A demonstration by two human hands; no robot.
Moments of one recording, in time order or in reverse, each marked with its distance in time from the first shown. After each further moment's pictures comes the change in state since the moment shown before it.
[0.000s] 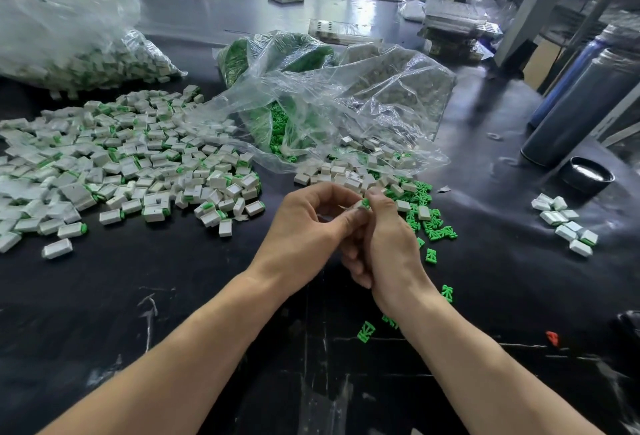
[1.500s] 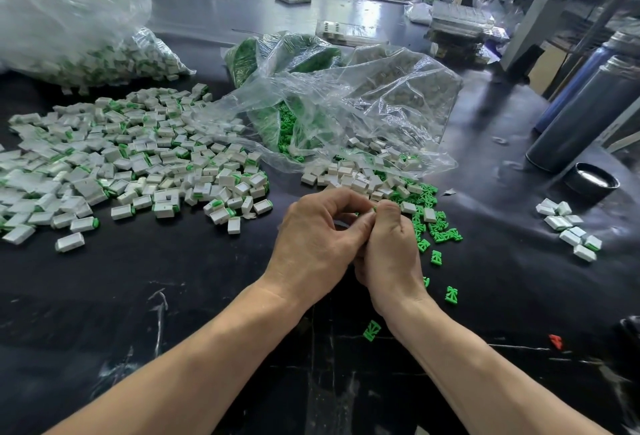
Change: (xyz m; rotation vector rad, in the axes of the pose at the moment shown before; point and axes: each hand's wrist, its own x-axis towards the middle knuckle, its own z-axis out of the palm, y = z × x) left_hand -0.006 -0.009 0.004 0.262 0.118 0.148; right_hand 0.006 0.011 0.006 -0.151 0.235 -0.103
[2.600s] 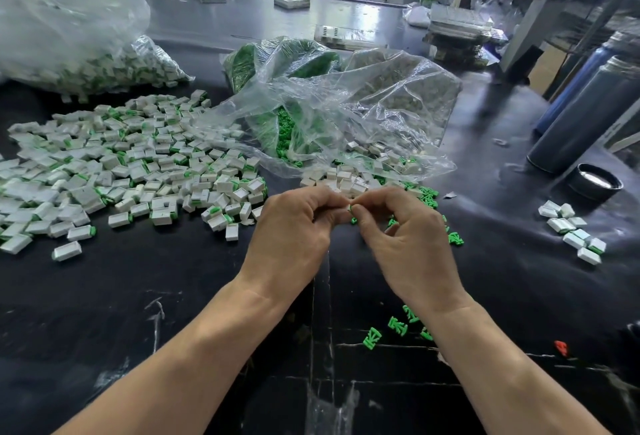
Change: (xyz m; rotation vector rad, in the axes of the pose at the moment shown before) left_hand 0.011 -0.005 -0.020 0.173 0.070 0.083; right_hand 0.009 -0.013 -0.033 -0.408 -0.074 -0.727
